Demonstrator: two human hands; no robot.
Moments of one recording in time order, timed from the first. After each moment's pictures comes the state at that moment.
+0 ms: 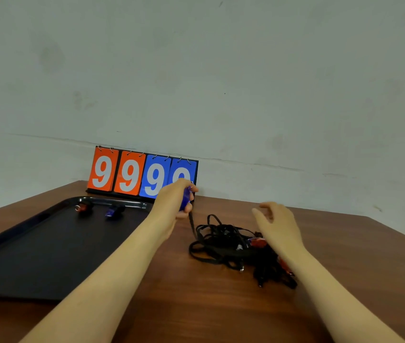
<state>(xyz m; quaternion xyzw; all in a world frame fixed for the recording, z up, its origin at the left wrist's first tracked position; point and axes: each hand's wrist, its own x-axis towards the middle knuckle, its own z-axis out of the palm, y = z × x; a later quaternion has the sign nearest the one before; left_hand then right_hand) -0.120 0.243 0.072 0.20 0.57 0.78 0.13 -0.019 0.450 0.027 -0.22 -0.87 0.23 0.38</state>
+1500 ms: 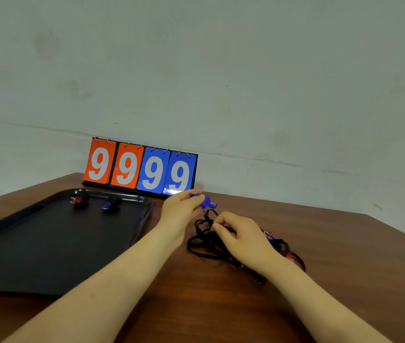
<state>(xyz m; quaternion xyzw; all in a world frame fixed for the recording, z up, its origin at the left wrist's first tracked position) -0.127 0.270 0.031 0.21 0.53 0.81 0.12 -0.024 0.389 0.018 0.01 -0.94 0.20 0.27</state>
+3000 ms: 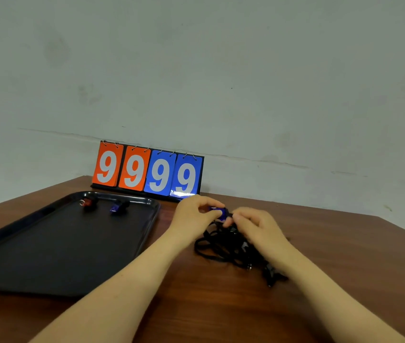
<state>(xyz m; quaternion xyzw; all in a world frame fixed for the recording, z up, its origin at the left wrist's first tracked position) -0.125 0.267 0.028 0.39 0.72 0.57 -0.05 -0.012 0.392 0.035 0.03 -0.88 0.37 0.29</state>
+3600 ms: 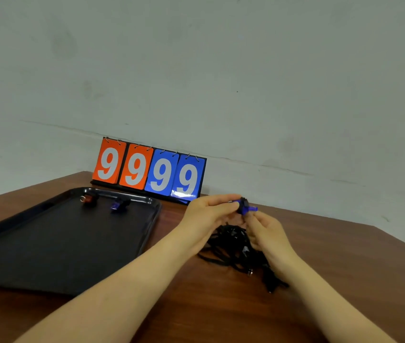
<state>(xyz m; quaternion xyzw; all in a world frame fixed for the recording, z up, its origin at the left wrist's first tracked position) -0.101 0.266 0.041 0.35 0.44 0.79 0.22 -0.025 0.397 0.027 -0.07 -0.79 0.53 0.30</state>
